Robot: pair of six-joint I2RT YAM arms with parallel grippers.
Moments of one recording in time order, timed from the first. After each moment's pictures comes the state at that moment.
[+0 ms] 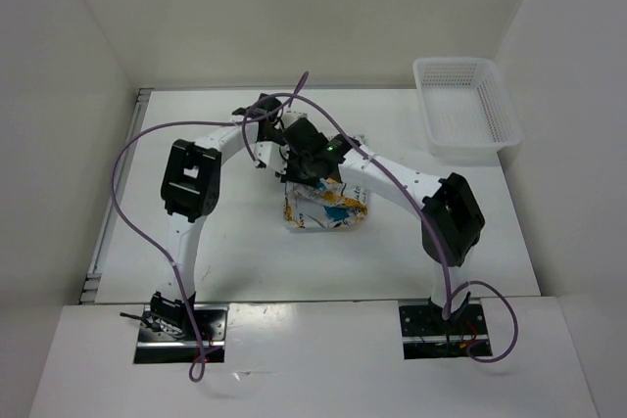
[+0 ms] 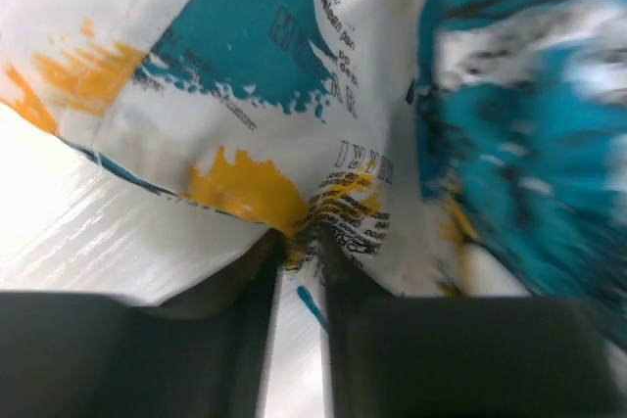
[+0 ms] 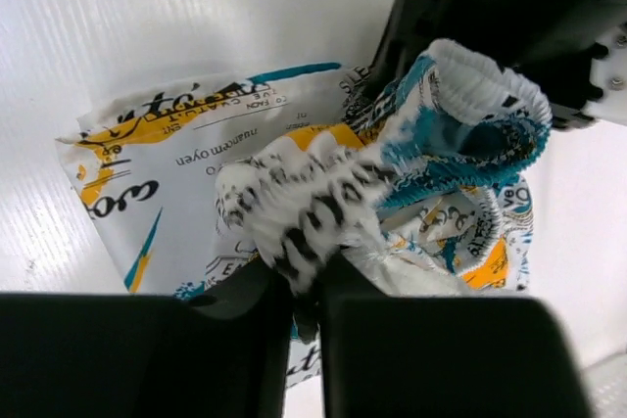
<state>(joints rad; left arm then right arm) -0.32 2.30 1.83 -0.70 0.46 0.06 0.82 1.85 1.57 -0.63 -0.02 -0.65</state>
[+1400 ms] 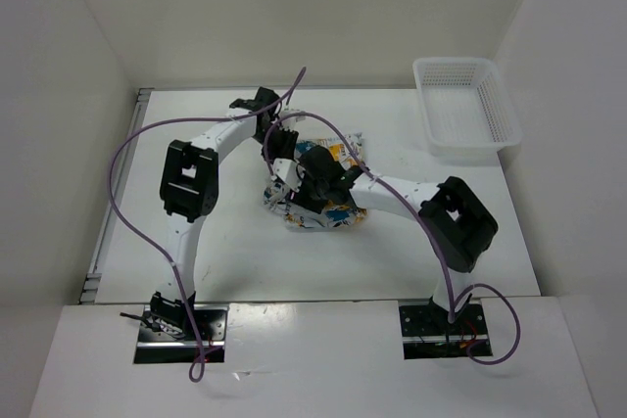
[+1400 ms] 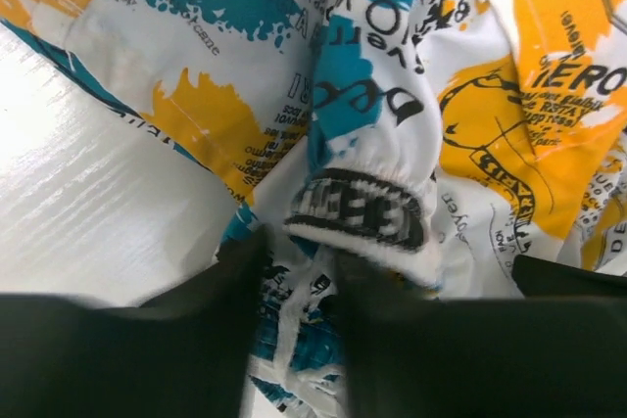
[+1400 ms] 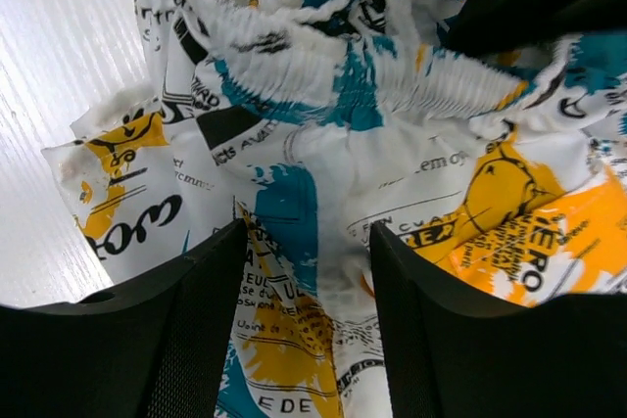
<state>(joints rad) -0.32 2.29 1.92 -0.88 0.47 0.05 0.80 1.78 1.16 -0.22 -0.05 -0.52</state>
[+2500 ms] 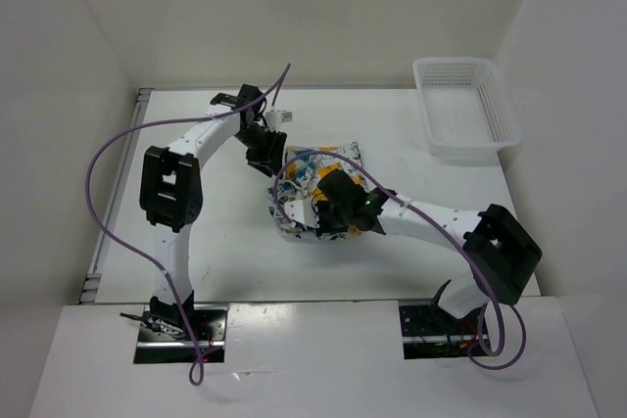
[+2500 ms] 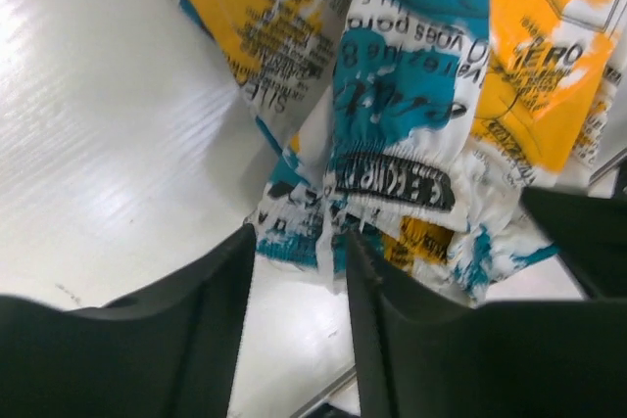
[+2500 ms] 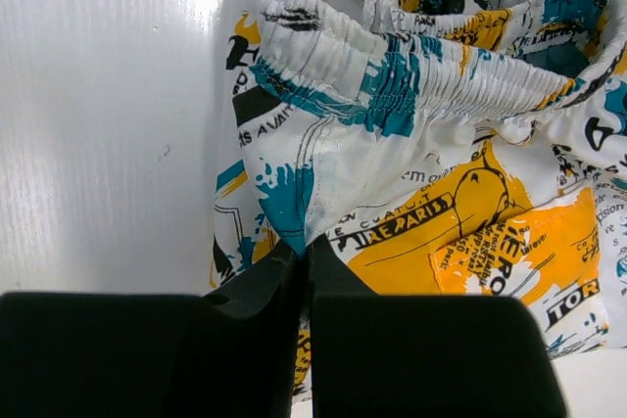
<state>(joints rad) -0.28 2.12 1.82 -1.04 0.50 0.07 0.85 1.50 0.91 -0.32 -0.18 -0.82</state>
